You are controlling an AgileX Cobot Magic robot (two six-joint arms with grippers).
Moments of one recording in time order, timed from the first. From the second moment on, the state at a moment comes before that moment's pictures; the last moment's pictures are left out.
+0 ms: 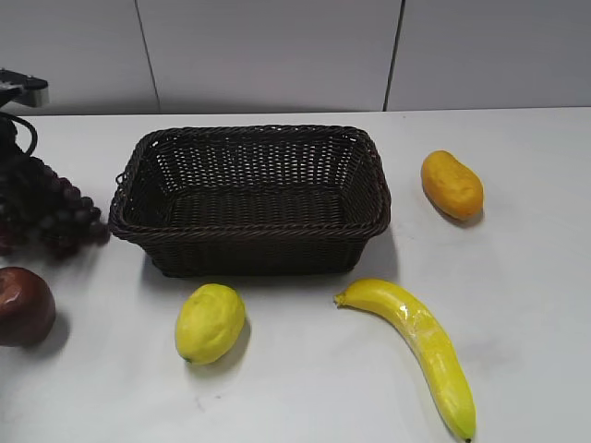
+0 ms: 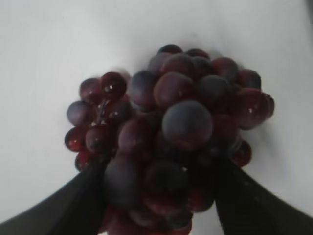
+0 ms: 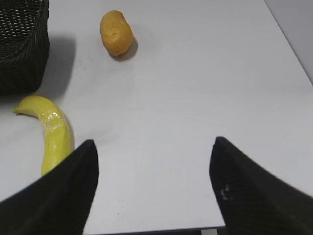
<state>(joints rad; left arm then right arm) 0.02 2.00 -1.42 -0.17 0.98 0.62 0.02 -0.01 -0.50 0.09 1.05 0.04</state>
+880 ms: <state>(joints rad) 0.02 2.09 -1.43 -0.28 1.03 0.62 0.02 -0.01 -0.50 0.09 1.05 0.04</state>
